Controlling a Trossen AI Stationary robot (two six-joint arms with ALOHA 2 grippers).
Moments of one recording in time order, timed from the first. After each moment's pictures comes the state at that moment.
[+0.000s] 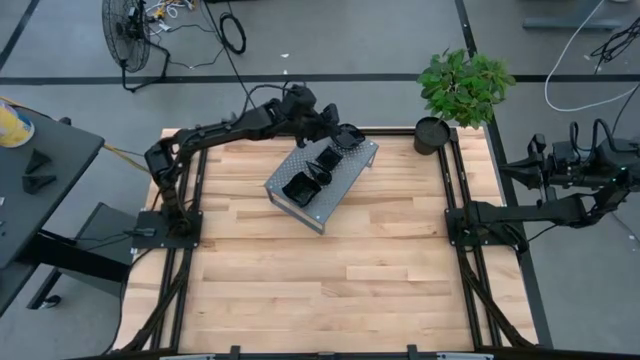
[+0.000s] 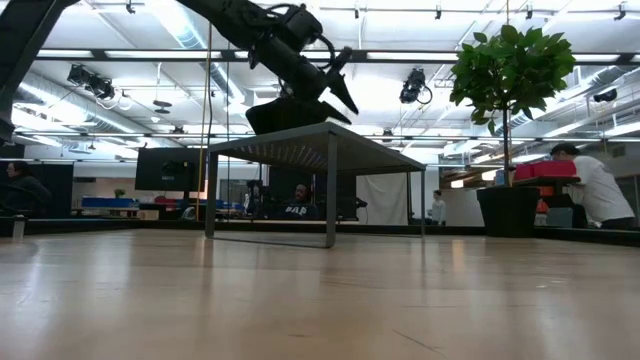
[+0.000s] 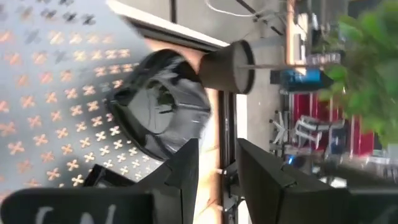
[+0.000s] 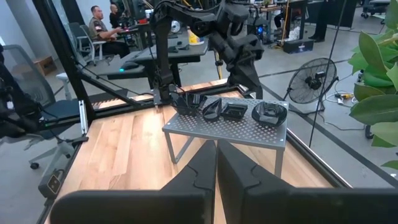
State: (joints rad) left arm 0.50 1.85 1.56 -0.24 0.16 -1.26; right arm -0.01 0.17 1.26 -1.27 0.14 0.15
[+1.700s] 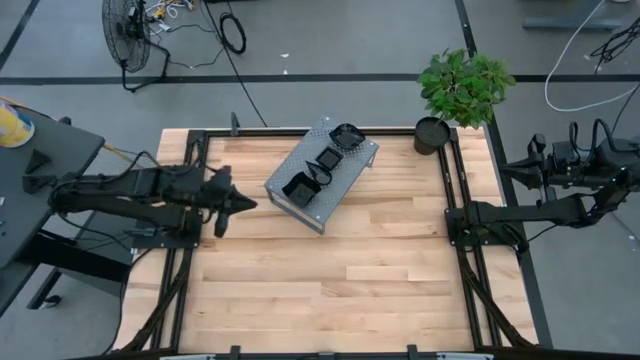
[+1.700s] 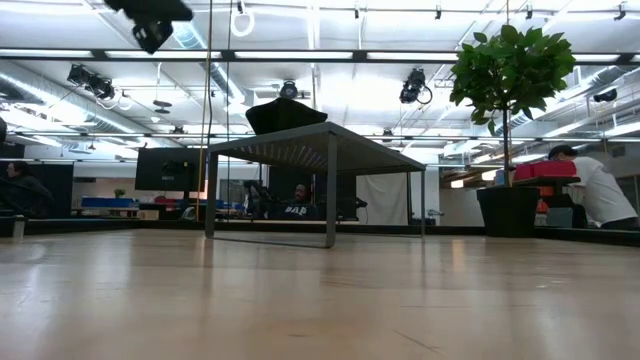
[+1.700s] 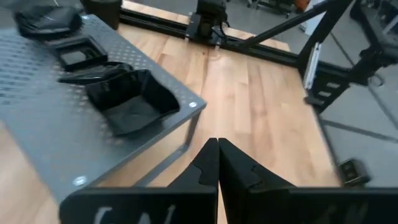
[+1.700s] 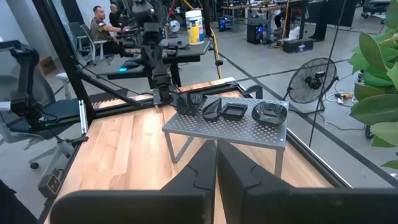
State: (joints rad) left arm -0.05 0.73 0.80 -0.49 -0.06 -0.27; right arm -0.01 0.17 1.26 -1.27 0.14 0.15
